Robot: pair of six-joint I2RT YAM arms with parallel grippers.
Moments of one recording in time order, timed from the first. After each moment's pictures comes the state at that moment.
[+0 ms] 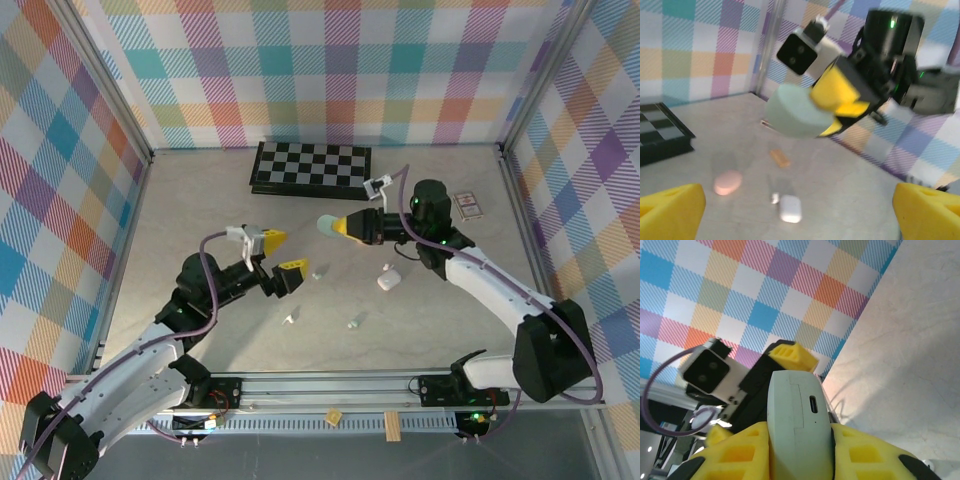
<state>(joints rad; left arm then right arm) -0.60 0.78 0.48 0.32 0.39 -0.23 0.45 1.31 0.91 0.23 -1.06 0.92</state>
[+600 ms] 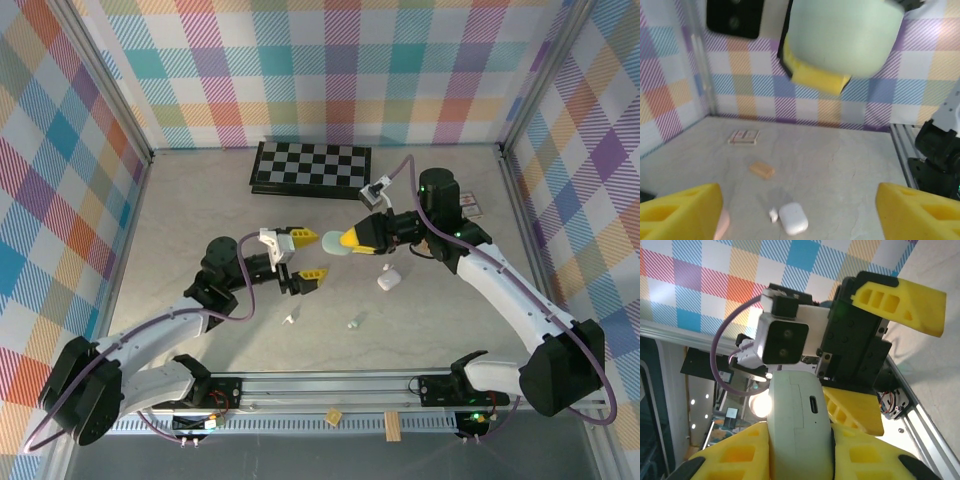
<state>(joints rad) -0.60 1.11 0.54 0.63 0.73 0.02 0.44 1.25 1.04 -0.11 -1.33 0.92</state>
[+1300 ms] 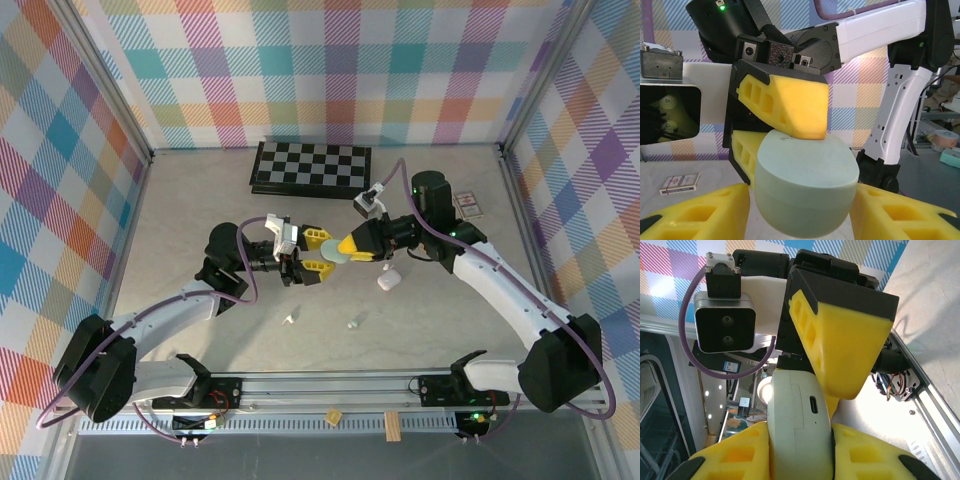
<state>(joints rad) -0.61 1.23 0.66 0.80 0.98 -0.15 0.47 1.27 1.04 -0.17 -1.37 0.91</state>
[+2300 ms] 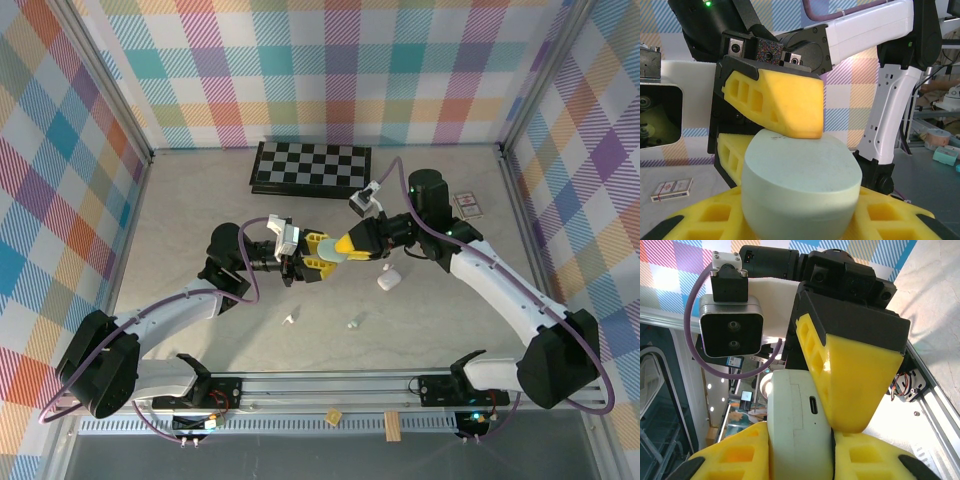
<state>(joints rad) -0.62 1.25 0.66 0.84 1.00 -0.16 0.49 1.29 1.04 -0.11 -1.38 0.94</state>
